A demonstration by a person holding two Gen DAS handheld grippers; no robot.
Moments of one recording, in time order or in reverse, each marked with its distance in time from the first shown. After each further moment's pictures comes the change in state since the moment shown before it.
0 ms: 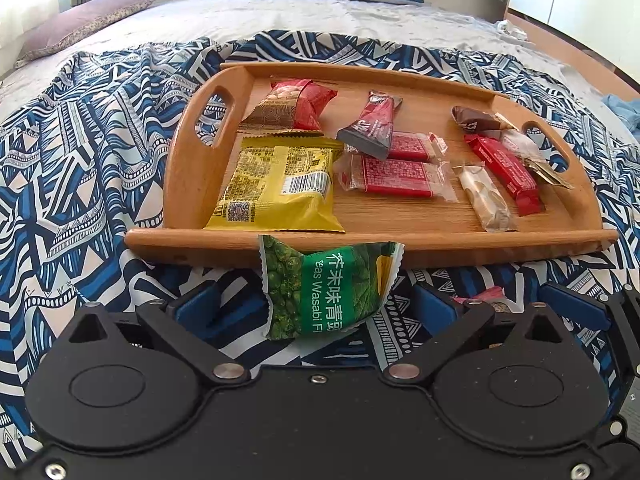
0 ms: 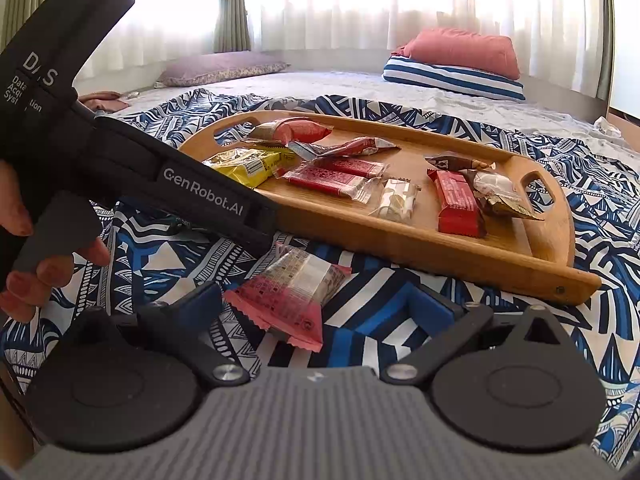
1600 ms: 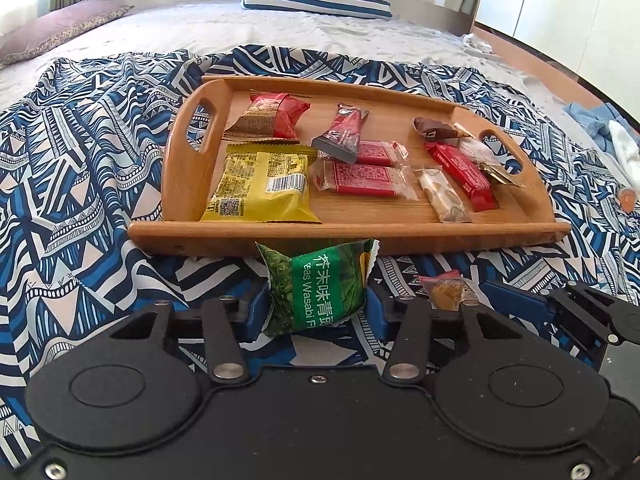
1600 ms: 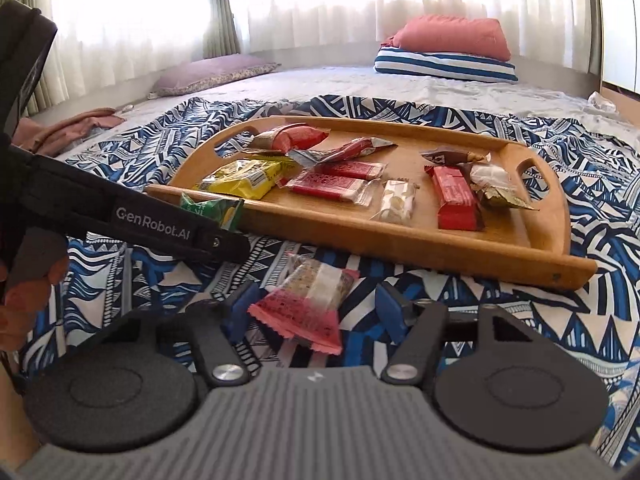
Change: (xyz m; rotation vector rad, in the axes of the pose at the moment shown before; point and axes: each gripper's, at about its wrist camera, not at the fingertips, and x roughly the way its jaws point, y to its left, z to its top) left arm -0.028 0.009 -0.011 0.004 -0.028 -0.112; right arm -0.012 0.003 0.009 0.075 0.020 0.016
